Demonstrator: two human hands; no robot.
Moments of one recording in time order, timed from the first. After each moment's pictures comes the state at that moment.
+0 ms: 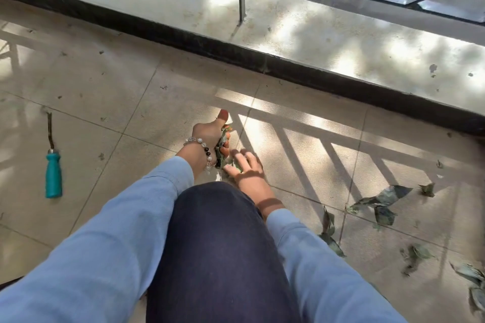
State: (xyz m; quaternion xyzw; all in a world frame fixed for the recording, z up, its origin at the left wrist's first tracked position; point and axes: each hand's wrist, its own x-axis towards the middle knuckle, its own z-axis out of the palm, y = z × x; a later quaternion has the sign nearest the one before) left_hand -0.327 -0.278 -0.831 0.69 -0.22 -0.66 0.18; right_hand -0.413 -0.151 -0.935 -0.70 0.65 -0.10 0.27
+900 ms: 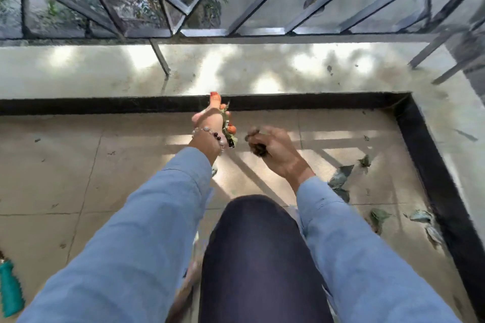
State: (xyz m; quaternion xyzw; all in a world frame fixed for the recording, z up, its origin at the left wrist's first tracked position) left_hand -0.470 -0.288 -0.754 0.59 -0.26 -0.71 0.28; right_hand -0.548 -0.175 -0.786 -0.12 0.56 -0.62 0.53
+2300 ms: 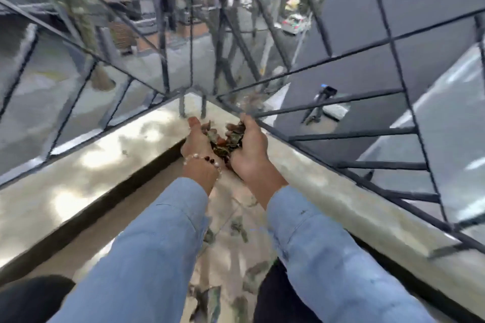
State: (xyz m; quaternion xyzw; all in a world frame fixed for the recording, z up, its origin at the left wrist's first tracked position) left_hand -0.686 -0.051 -0.615 0.35 -0.29 -0.89 0.05; right_hand -0.669 0.016 -0.584 0.24 0.44 -0.86 0.06
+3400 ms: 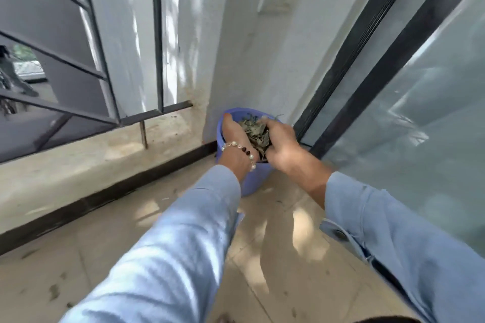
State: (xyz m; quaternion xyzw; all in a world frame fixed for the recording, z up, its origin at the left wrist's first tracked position) left_hand -0.316 0.476 -0.591 0.08 -0.38 -0.65 -0.65; right_hand -0.252 0.496 -0.589 0.56 0.33 -0.62 -0.43
